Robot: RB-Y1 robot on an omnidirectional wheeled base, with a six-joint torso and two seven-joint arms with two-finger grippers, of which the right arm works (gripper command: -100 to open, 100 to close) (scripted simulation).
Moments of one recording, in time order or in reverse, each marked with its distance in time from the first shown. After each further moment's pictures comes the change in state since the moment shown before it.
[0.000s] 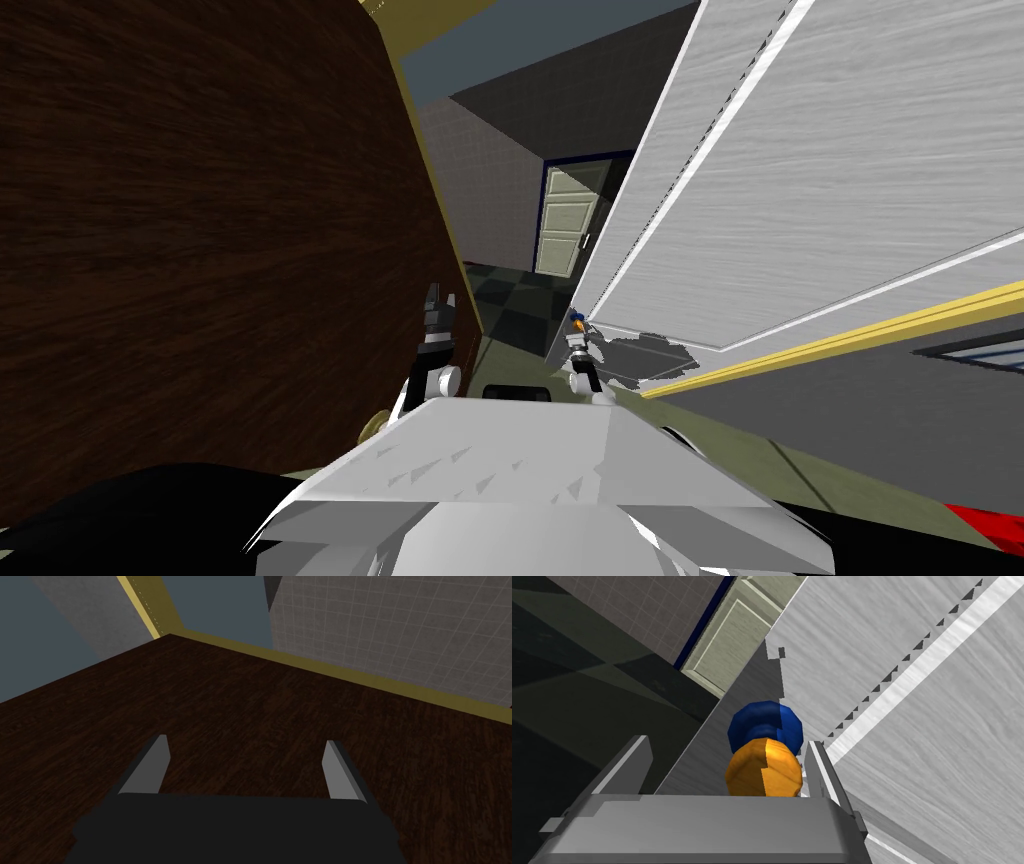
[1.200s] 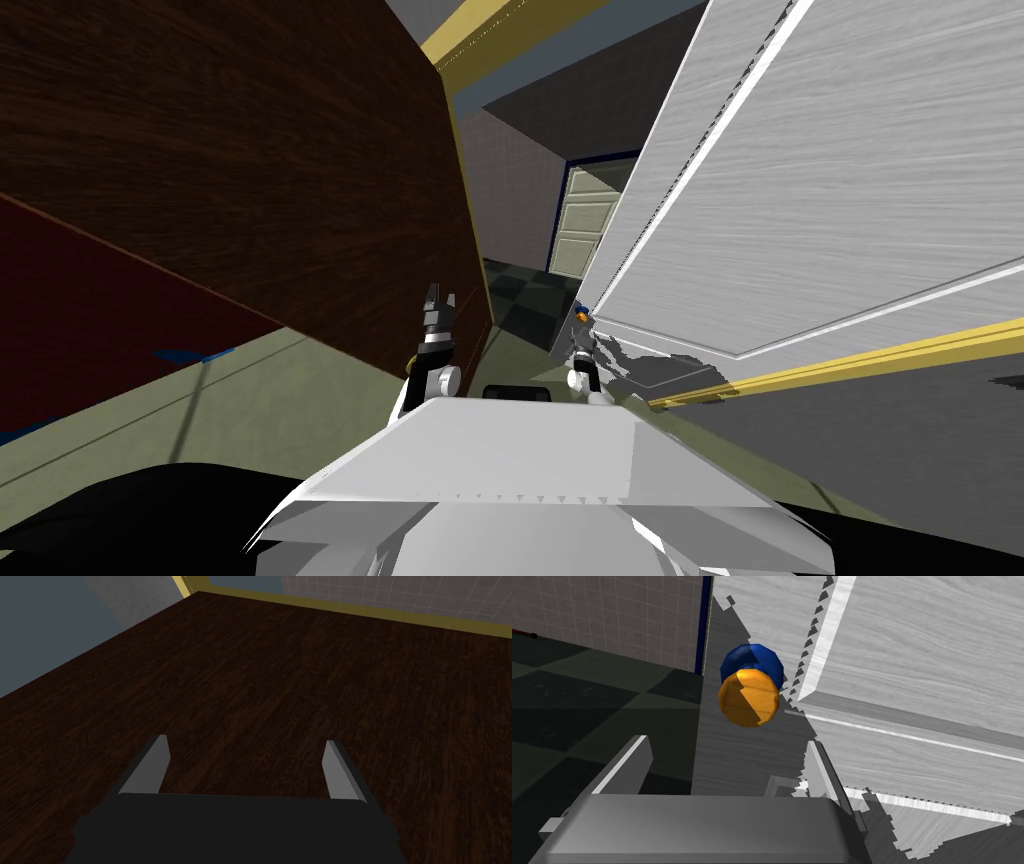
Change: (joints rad) arm 0.004 0.066 -0.150 -0.007 -0.116 0.039 -0.242
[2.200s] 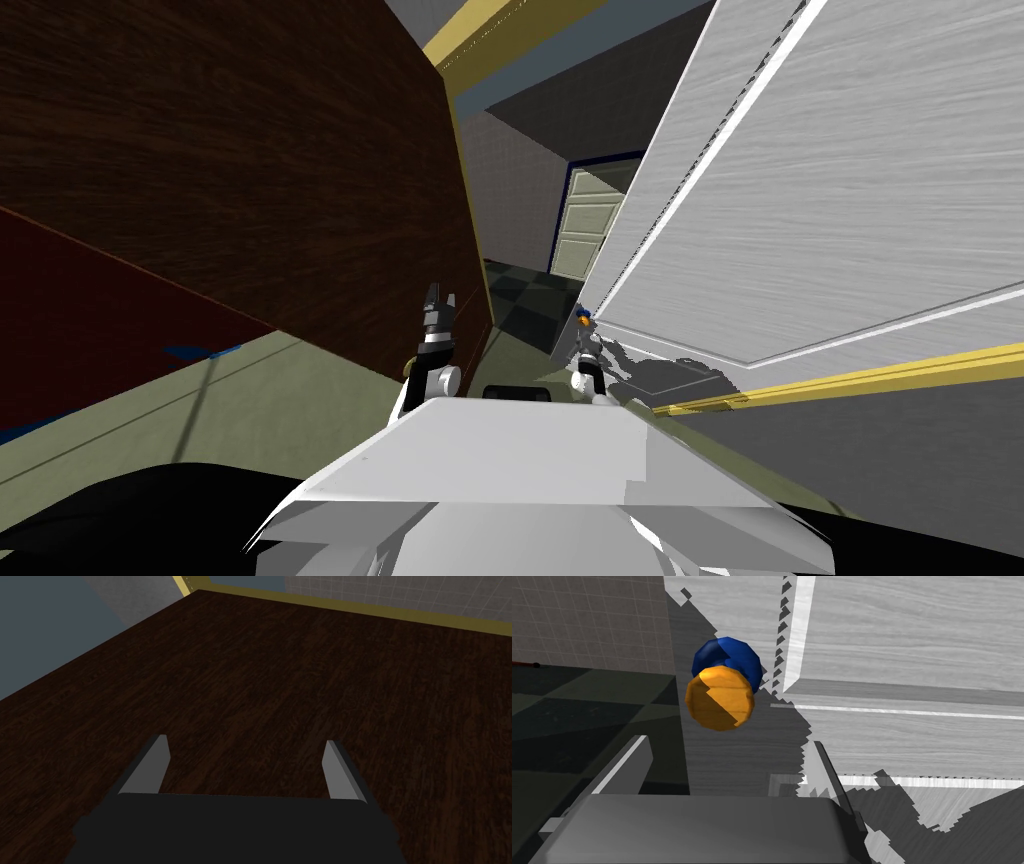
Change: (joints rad) arm 0.010 -0.017 -0.033 0.015 -0.032 0.007 -0.146
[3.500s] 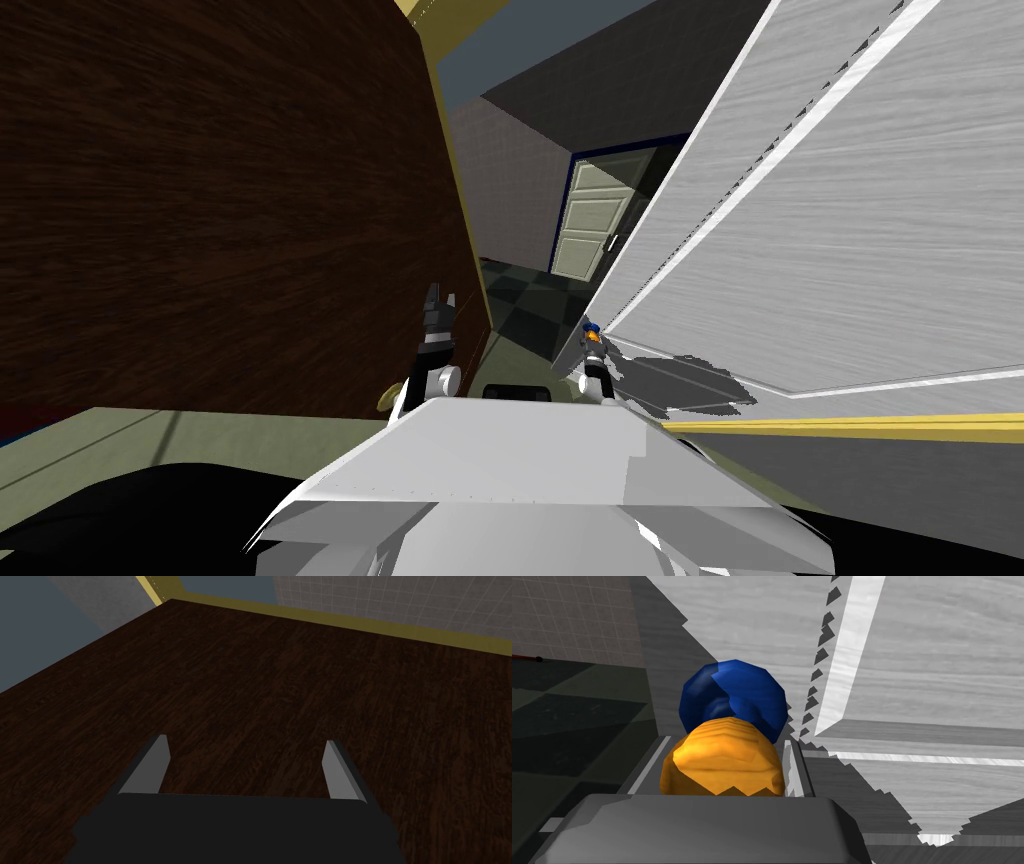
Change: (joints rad) arm 0.018 -0.063 0.034 0.012 0.015 -0.001 -0.083
